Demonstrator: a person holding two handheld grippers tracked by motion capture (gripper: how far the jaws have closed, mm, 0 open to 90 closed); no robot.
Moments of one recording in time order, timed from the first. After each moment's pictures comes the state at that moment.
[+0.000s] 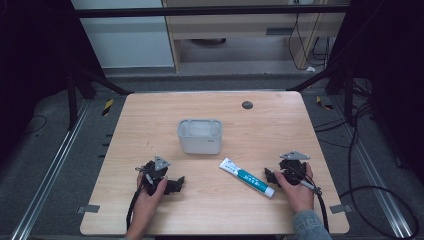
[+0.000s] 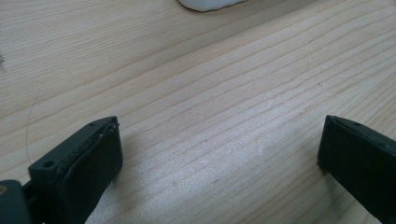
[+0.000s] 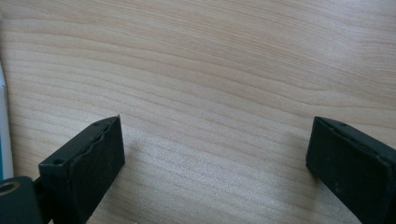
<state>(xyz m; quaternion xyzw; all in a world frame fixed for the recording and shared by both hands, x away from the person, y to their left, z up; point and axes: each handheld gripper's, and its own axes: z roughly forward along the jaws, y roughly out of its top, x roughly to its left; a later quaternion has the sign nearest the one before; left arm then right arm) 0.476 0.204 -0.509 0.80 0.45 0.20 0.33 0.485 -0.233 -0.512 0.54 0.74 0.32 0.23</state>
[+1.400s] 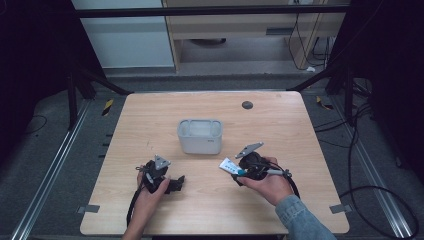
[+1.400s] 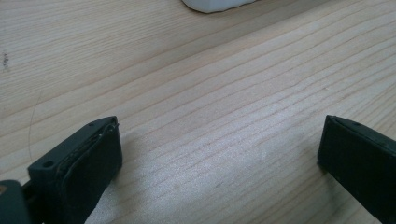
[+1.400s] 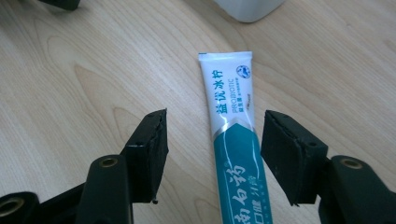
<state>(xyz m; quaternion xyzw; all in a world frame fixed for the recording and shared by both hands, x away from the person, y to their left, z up) 0.478 0.203 -0.509 0.80 0.46 0.20 0.33 0.475 -0.118 -0.436 0.35 0.88 0.28 0.12</state>
